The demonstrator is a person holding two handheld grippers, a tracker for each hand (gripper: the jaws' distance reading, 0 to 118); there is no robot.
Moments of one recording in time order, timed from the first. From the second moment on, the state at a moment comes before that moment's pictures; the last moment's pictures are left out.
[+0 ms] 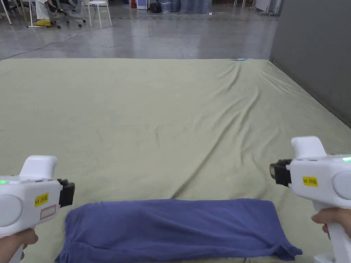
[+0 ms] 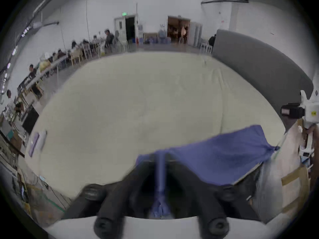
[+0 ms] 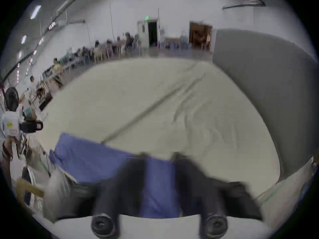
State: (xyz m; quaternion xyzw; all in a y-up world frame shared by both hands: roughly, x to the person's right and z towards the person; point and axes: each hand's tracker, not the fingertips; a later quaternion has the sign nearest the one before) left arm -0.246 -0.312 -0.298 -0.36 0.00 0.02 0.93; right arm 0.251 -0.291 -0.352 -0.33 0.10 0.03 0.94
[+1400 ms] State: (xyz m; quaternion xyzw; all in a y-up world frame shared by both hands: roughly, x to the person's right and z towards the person) left arm -0.311 -0.488 -0.343 -0.41 -0.26 0.37 0.79; right arm 0.202 -0.318 -0.355 -0.41 0.20 -0.01 0.89
